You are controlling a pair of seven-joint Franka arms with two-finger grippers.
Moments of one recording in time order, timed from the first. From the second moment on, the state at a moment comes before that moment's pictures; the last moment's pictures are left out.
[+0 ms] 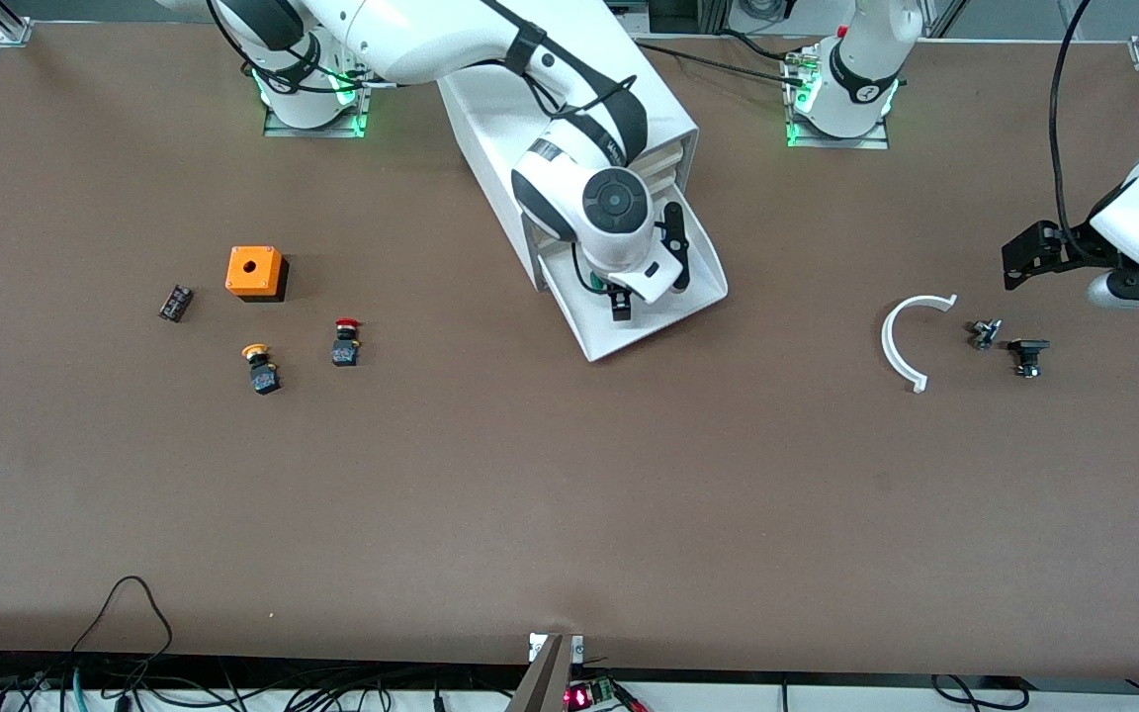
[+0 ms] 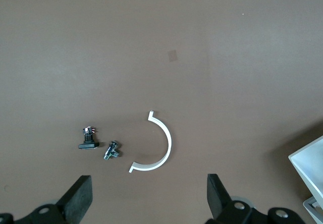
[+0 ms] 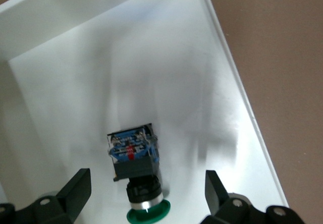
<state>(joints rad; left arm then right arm) 0.05 0.04 -0.08 -1.63 0.08 1.68 0.06 0.78 0.87 0.19 -1.13 0.02 1.92 -0.78</state>
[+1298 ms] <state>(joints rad) 0.05 0.05 -0.08 -1.63 0.08 1.68 0.06 0.80 0.91 0.18 -1.12 -0.01 1.95 -0.78</state>
